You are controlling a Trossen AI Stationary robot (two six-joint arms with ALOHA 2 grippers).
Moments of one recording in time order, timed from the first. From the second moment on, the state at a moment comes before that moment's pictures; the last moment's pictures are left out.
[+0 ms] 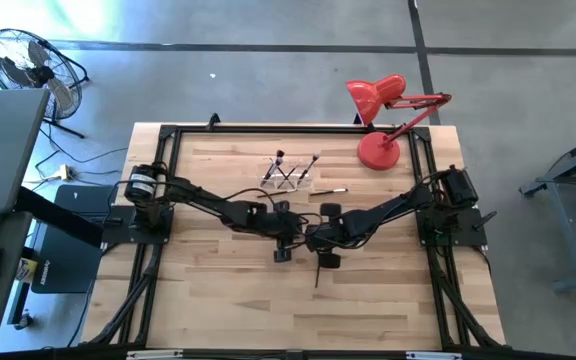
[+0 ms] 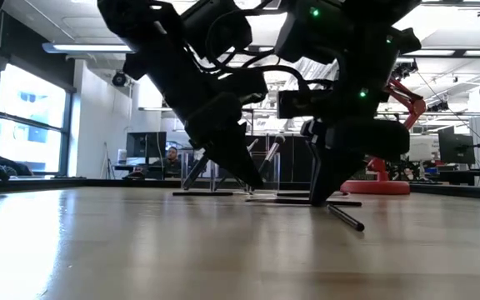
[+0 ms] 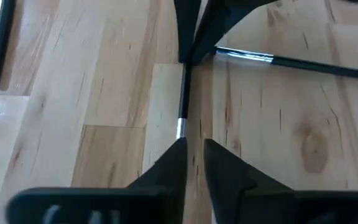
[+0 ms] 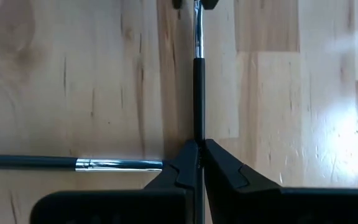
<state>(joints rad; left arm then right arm) -0.12 1.90 1.08 0.00 -0.13 -0.11 0.22 1.89 1.06 -0.43 0.24 0.21</state>
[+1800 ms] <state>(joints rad) -0.12 1.90 1.08 -0.12 -0.15 -0.04 0.20 1.89 1.06 -0.35 0.23 0.21</state>
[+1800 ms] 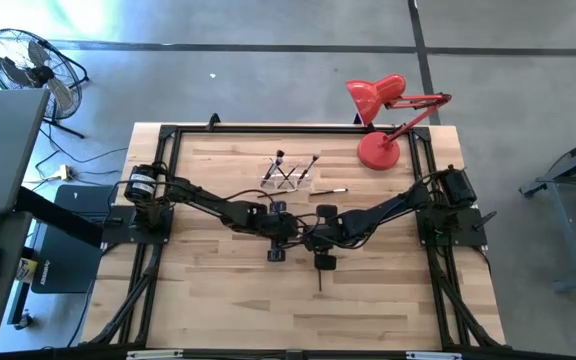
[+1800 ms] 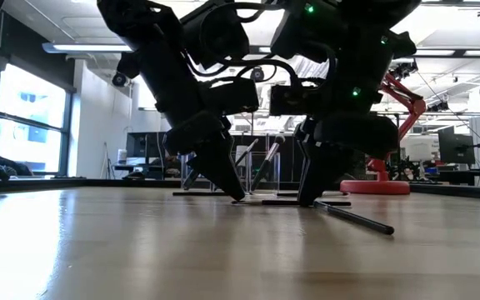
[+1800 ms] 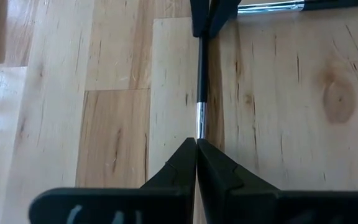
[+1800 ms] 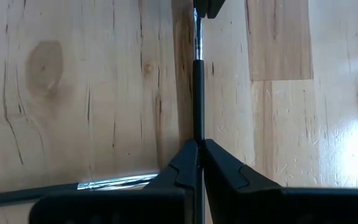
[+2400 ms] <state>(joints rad) -0.12 1.90 1.08 -0.14 -0.09 -0.14 0.19 1.89 1.06 -0.35 0.20 0.21</state>
